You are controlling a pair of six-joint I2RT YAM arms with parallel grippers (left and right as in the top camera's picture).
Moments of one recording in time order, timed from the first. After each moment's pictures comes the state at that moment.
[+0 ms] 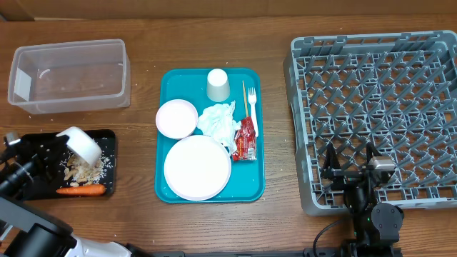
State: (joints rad) left arm 1.04 1.79 1.19 -1.08 1.21 -0.03; right arm 0.00 0.01 0.02 -0.03 -0.05 0.15
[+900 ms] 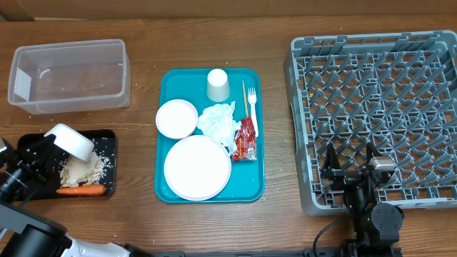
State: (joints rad) left arm 1.10 1.82 1.17 -1.08 1.39 -0.05; right arm 0.00 0.01 0.02 -0.03 -0.05 0.15
